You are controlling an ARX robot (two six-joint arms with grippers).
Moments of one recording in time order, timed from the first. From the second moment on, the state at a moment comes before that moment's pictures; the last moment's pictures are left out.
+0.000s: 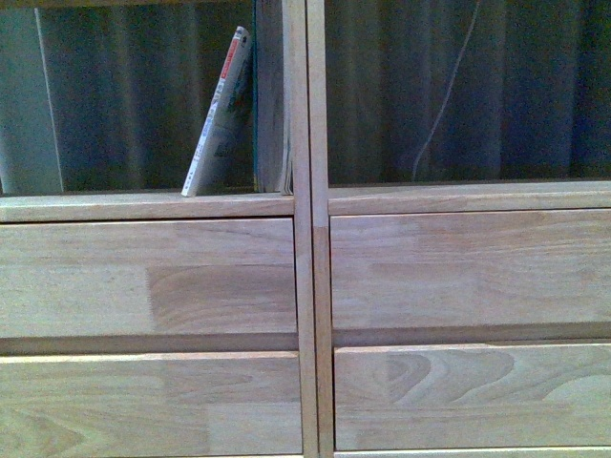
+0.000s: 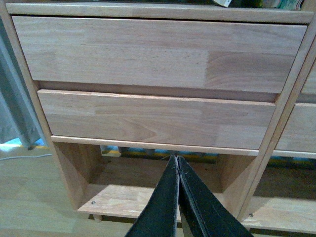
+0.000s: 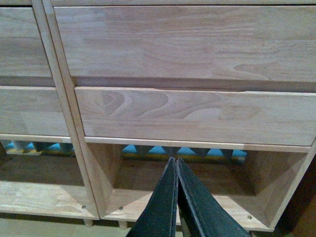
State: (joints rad) left arm 0.00 0.12 0.15 -0.03 0.00 -0.01; right arm 0.00 0.01 0.01 0.00 0.00 0.01
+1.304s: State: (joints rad) left arm 0.00 0.01 0.01 -0.01 0.00 -0.01; right arm 0.00 0.01 0.01 0.00 0.00 0.00
